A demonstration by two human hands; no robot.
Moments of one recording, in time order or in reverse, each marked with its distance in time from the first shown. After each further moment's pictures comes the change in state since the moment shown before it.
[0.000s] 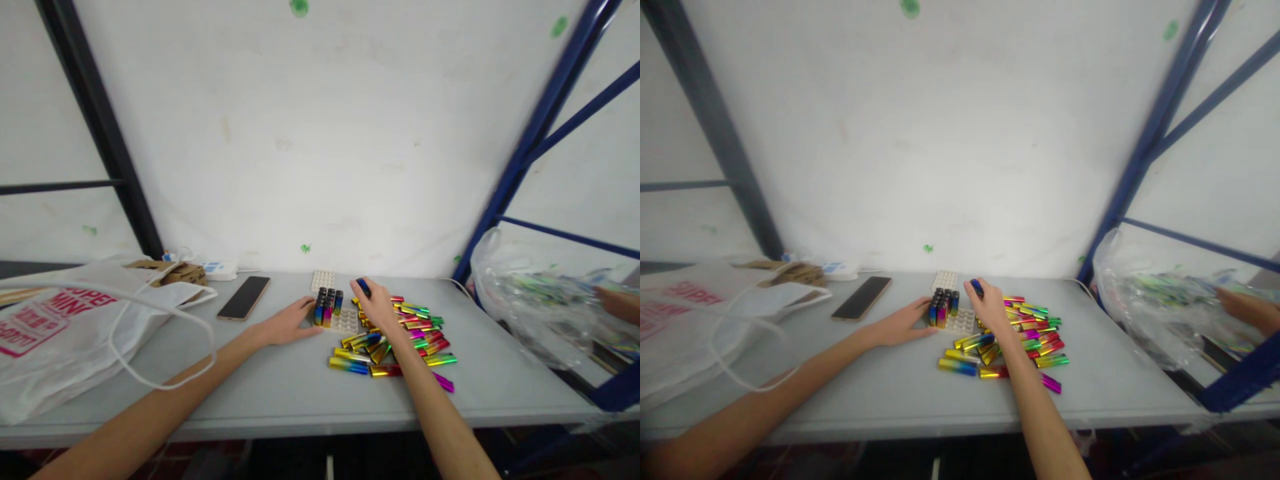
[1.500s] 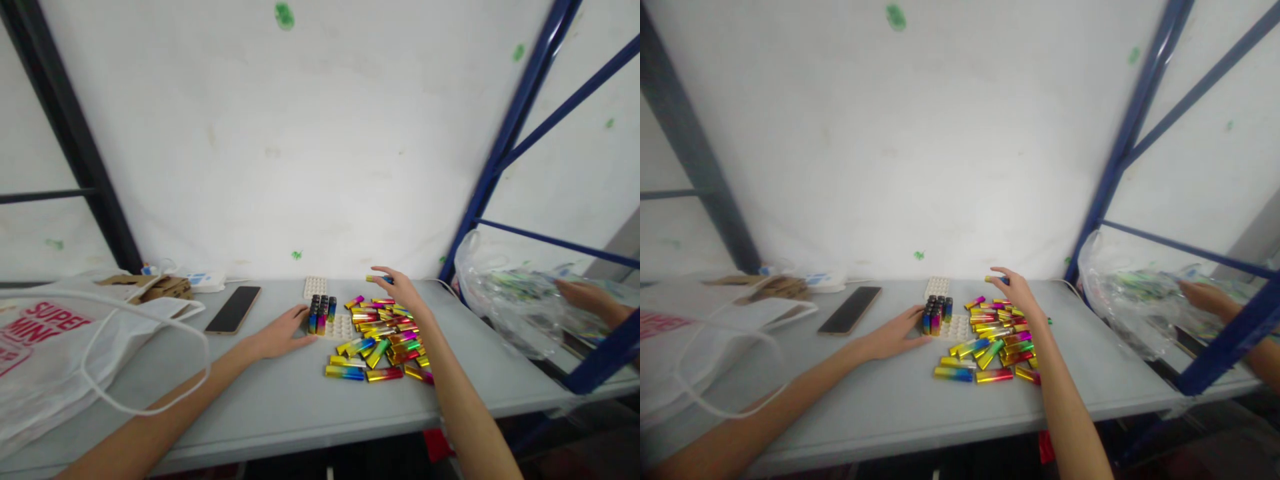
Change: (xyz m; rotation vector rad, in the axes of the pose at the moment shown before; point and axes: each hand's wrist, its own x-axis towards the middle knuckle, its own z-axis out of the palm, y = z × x) left_hand 0.001 -0.011 0.006 0.047 -0.012 -0.026; right_hand 0.038 0.067 -0.071 0.028 -0.080 0.037
